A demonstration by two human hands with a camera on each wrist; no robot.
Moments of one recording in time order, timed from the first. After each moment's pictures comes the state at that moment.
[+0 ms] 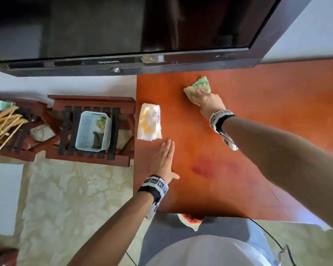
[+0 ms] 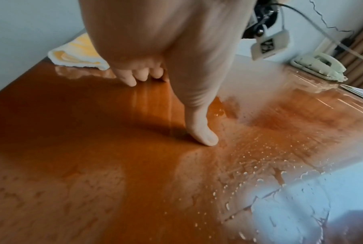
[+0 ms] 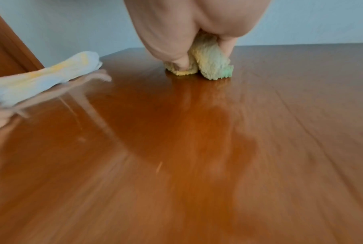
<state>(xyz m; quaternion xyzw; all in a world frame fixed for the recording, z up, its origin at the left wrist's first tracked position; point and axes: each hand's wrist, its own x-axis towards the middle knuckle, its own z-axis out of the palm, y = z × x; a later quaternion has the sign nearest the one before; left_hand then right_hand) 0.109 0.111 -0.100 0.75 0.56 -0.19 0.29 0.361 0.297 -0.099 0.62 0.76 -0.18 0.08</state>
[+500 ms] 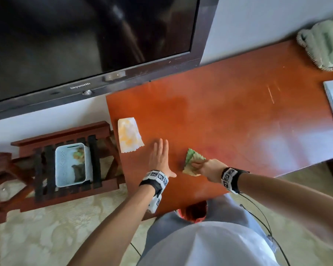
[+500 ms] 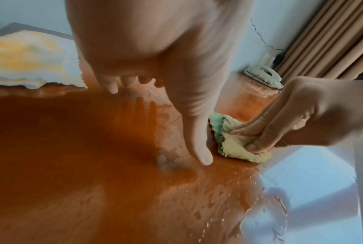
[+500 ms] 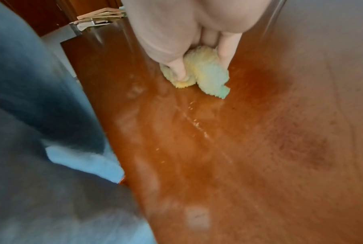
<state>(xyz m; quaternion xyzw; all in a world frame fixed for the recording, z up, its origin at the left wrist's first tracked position) 0.139 0.121 -0.068 0.81 0.48 -0.21 0.26 0.354 0.009 -0.075 0.47 0.81 -0.27 0.21</state>
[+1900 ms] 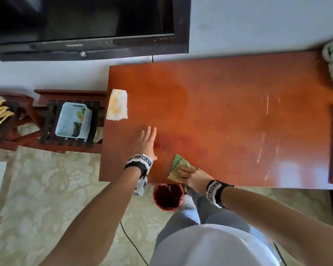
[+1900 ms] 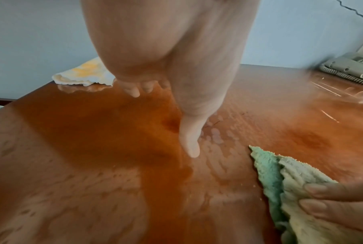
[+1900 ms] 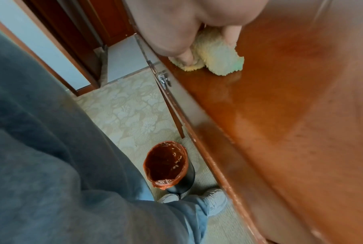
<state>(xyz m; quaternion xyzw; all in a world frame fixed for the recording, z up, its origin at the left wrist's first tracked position) 0.210 0.047 -0.067 0.72 0.62 -0.20 0.24 0.438 -0.091 -0.116 0.36 0.89 -0.26 0.10</state>
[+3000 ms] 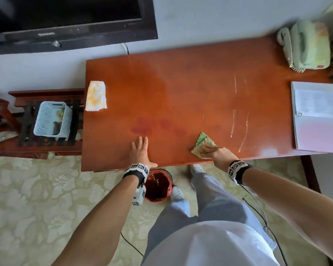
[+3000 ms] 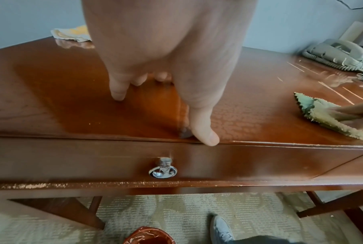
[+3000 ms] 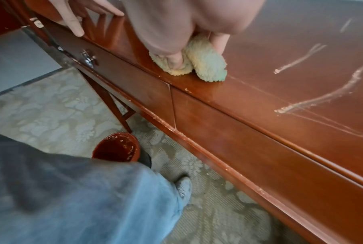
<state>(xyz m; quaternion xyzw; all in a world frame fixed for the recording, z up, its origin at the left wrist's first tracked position) 0.244 -0.066 -0.093 0.68 0.64 -0.19 0.29 0.589 -0.150 -0.077 0.55 0.79 -0.26 0.11</state>
